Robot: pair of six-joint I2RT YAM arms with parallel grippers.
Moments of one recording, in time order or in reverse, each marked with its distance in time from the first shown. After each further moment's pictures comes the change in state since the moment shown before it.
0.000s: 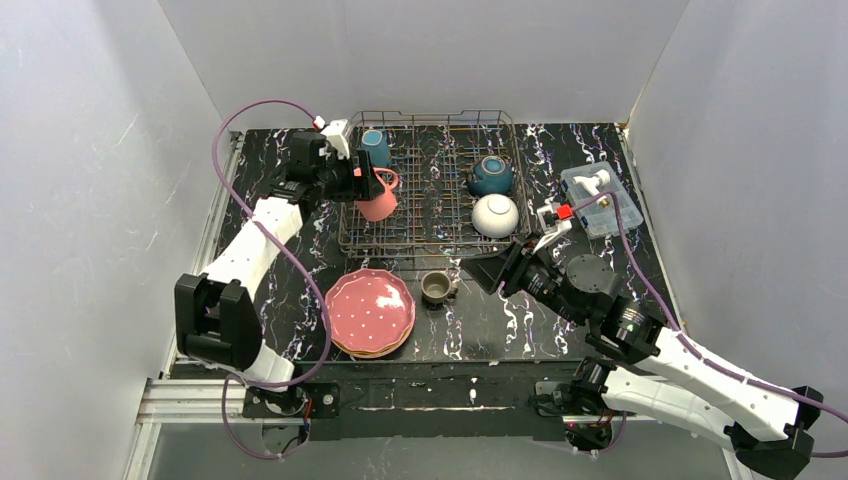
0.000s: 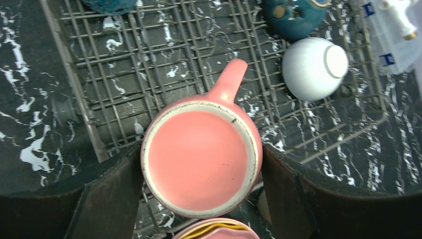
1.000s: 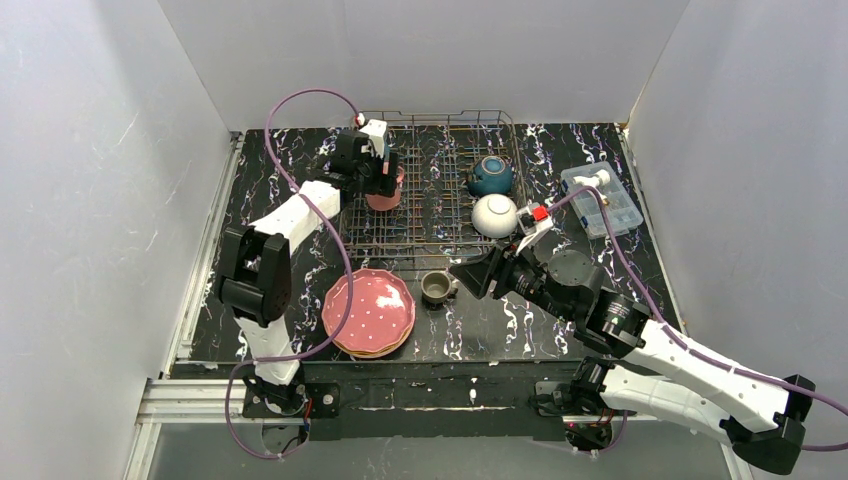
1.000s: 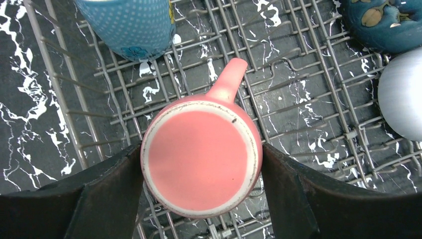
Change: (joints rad) left arm -0.109 0.320 0.135 0.147 -0.296 0.203; right arm 0.000 0.075 0.000 0.002 -0.045 -0.100
